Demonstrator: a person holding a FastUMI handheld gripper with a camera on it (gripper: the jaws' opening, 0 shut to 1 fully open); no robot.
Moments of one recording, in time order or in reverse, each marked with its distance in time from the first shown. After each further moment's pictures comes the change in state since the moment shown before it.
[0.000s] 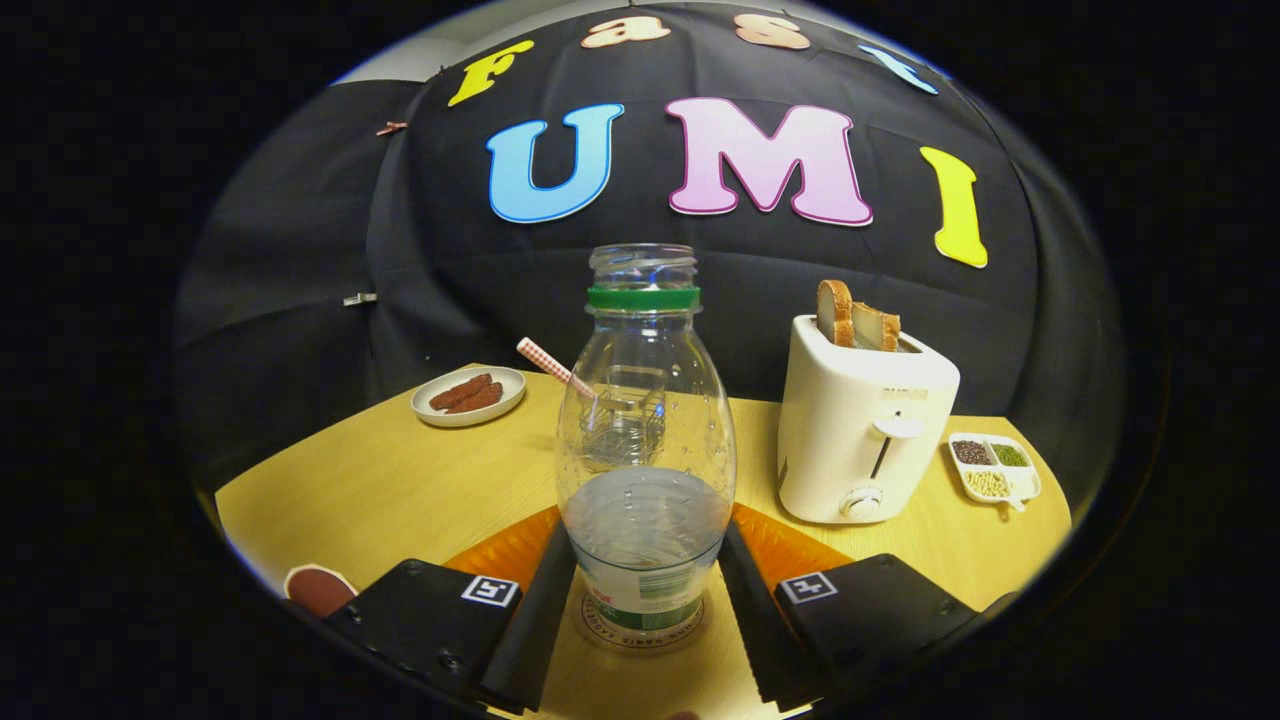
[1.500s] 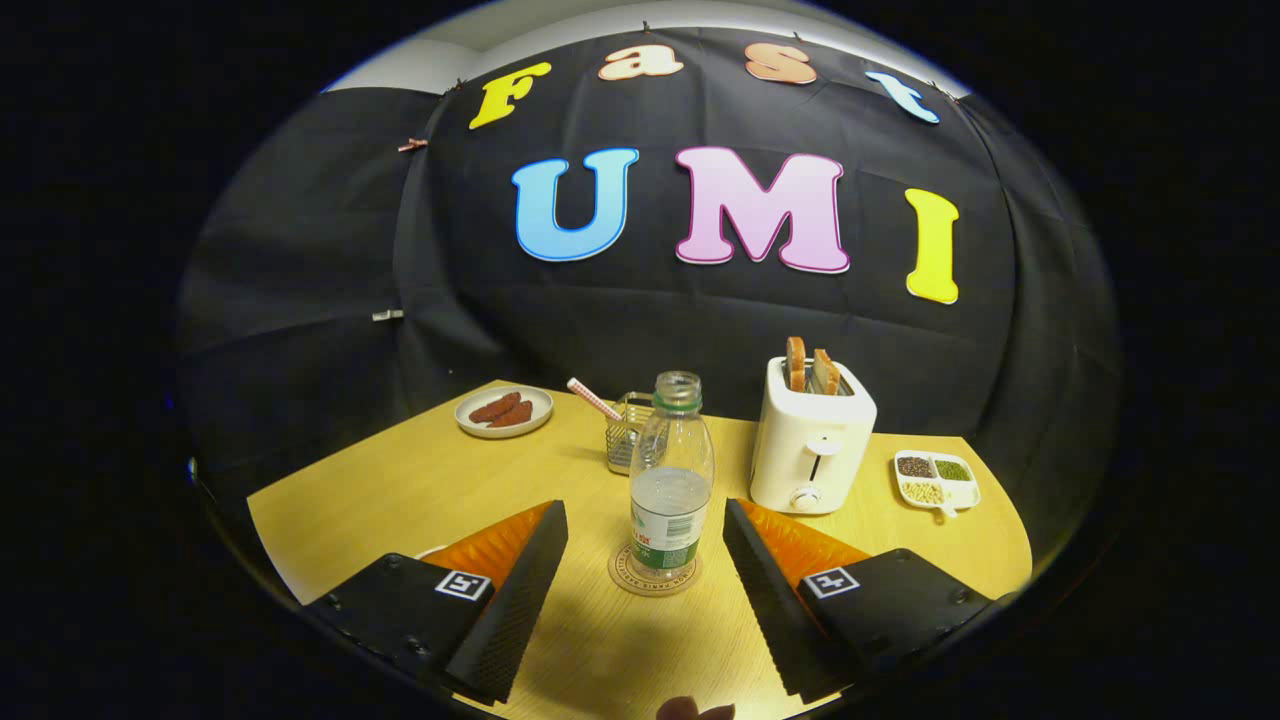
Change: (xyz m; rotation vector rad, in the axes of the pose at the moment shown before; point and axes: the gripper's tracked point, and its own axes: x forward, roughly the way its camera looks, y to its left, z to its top) arm -0.141 0.015 0.061 -0.005 -0.041 -0.001
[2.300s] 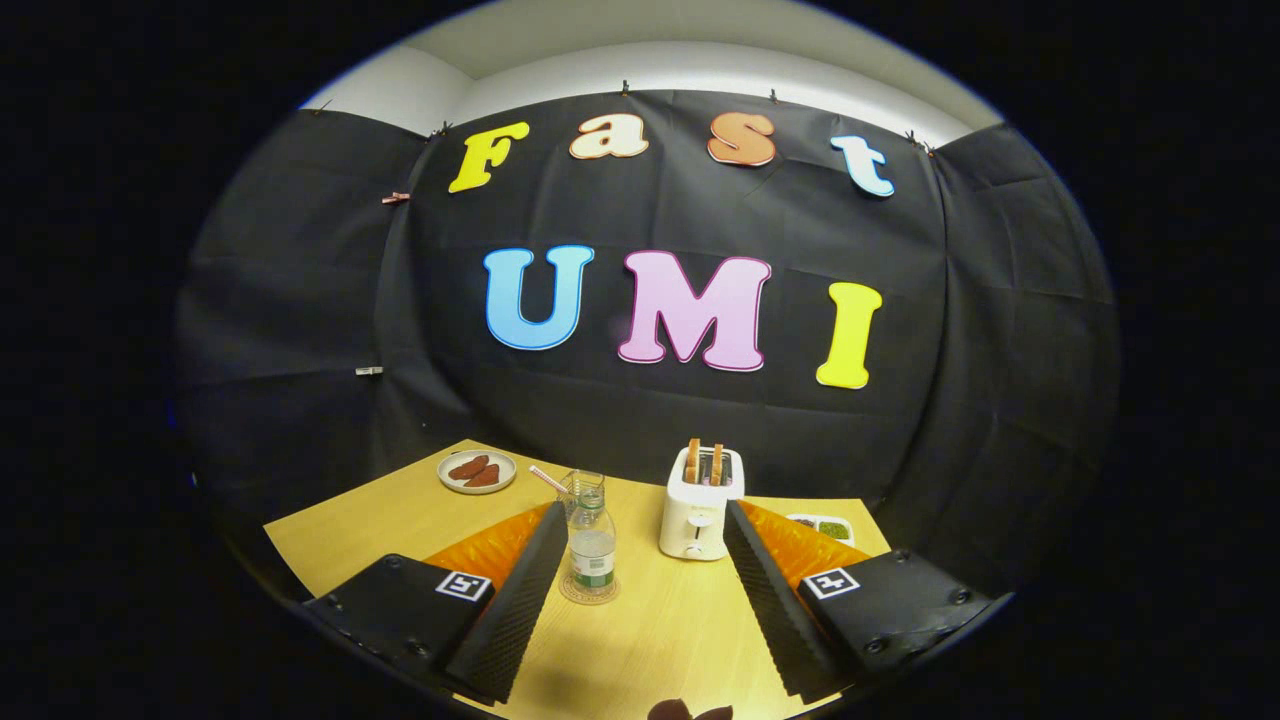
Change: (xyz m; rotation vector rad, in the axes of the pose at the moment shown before) arm -0.143 -0.058 0.115 -0.060 -0.135 -0.147
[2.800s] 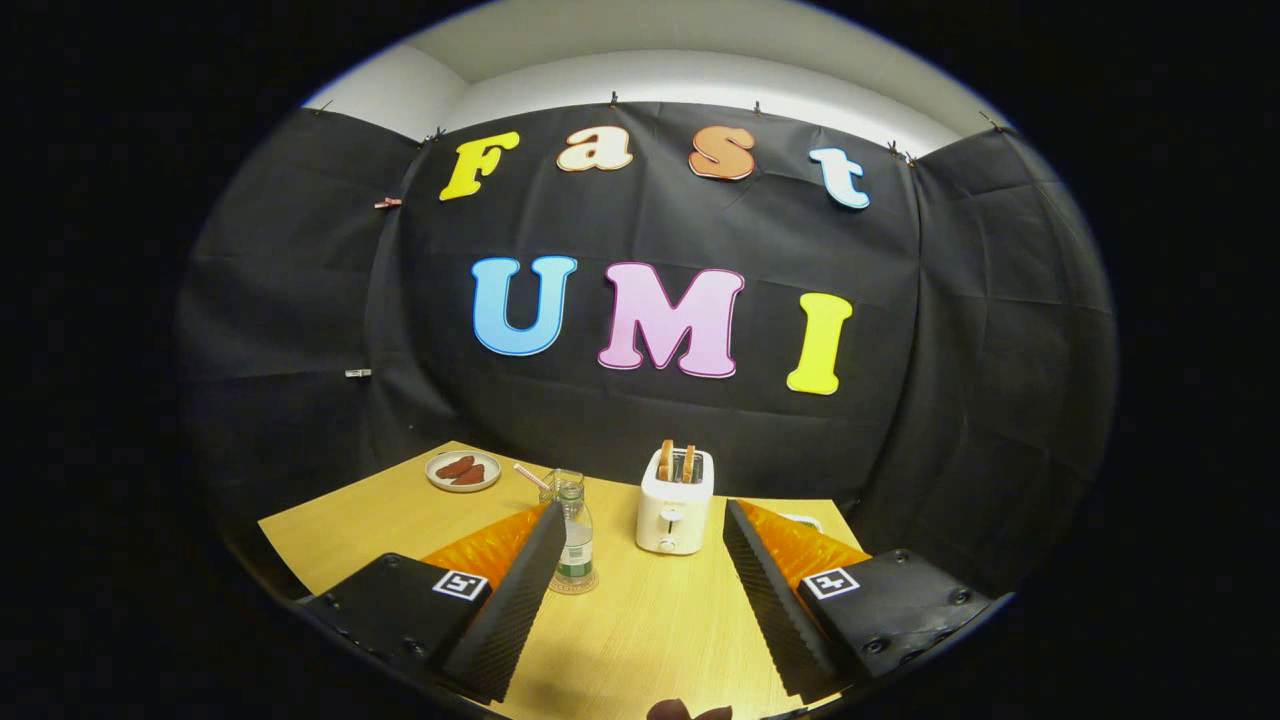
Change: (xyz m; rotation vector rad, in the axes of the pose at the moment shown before) arm -0.031 -0.018 0.002 0.012 -0.025 -0.045
